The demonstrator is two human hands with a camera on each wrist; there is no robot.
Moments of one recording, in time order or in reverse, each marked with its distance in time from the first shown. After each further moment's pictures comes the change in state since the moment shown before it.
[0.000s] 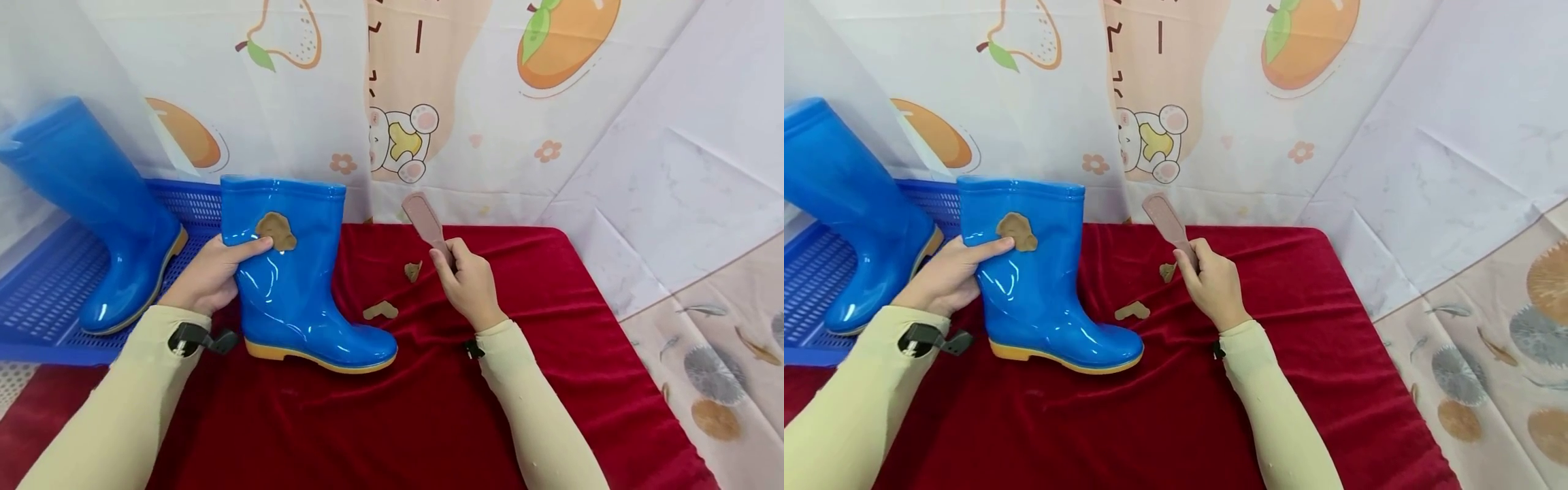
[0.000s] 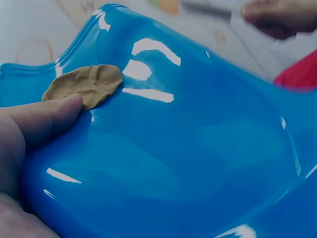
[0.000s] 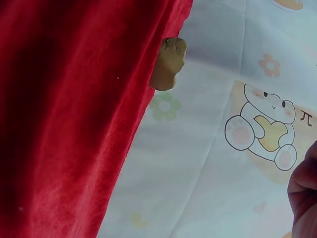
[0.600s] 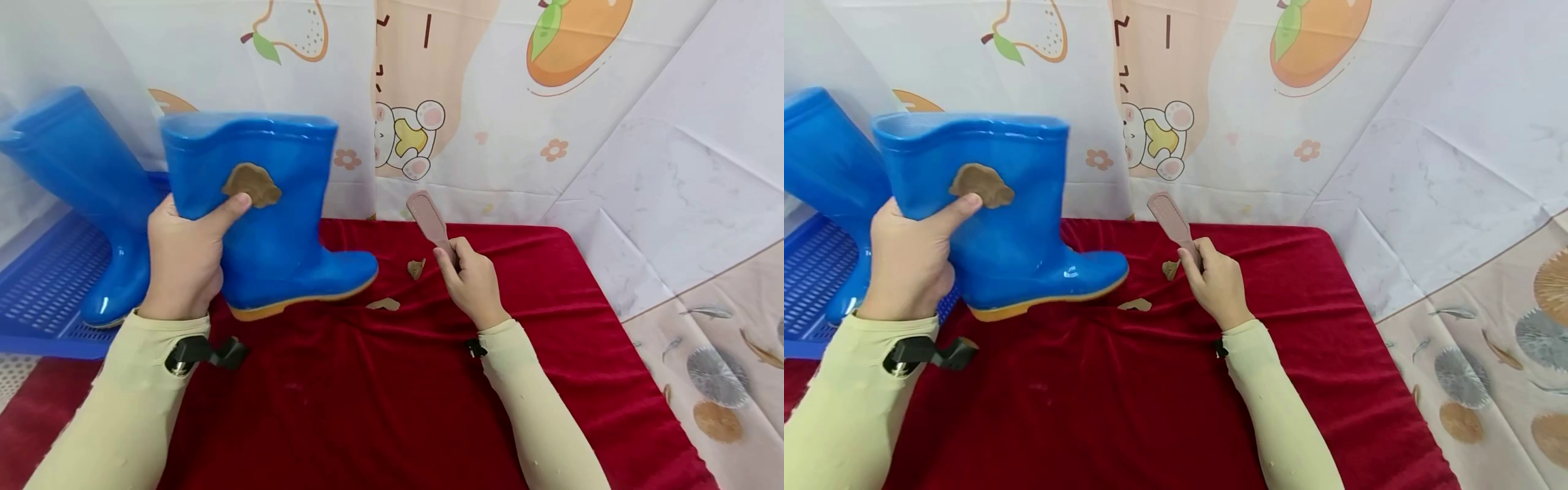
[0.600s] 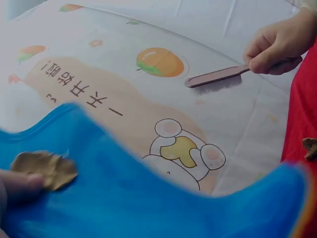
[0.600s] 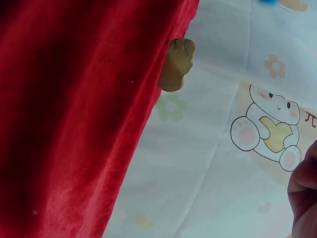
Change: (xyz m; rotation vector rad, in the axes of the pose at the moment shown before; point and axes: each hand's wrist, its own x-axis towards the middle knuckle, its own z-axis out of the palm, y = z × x) left_hand -0.046 0.047 0.053 -0.168 0.483 0.562; right_hand 0.000 0.001 0.003 -0.014 -0.011 0.018
